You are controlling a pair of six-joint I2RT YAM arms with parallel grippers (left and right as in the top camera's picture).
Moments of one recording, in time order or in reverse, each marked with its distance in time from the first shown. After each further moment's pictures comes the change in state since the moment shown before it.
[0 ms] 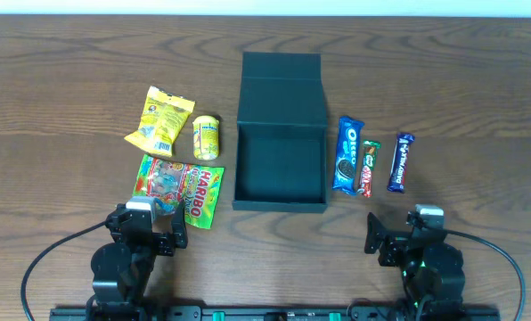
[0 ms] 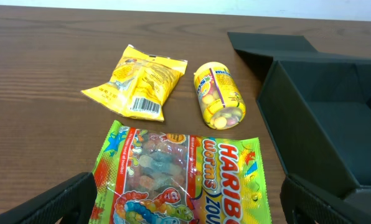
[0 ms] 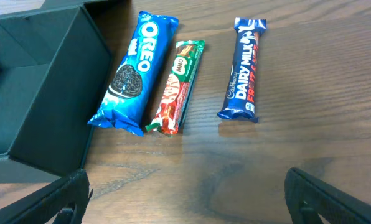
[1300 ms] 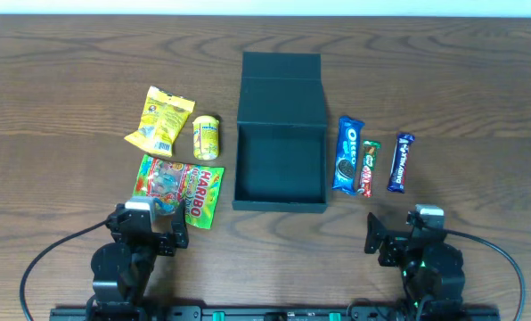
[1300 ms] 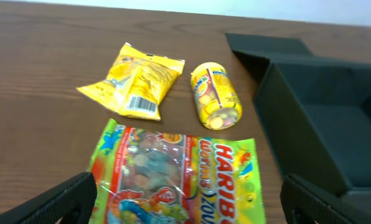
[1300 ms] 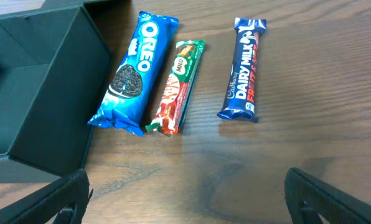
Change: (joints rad) left arm 0.000 0.000 0.000 0.000 0.015 -0.051; right arm 0.000 0.000 0.000 0.000 0.000 0.000
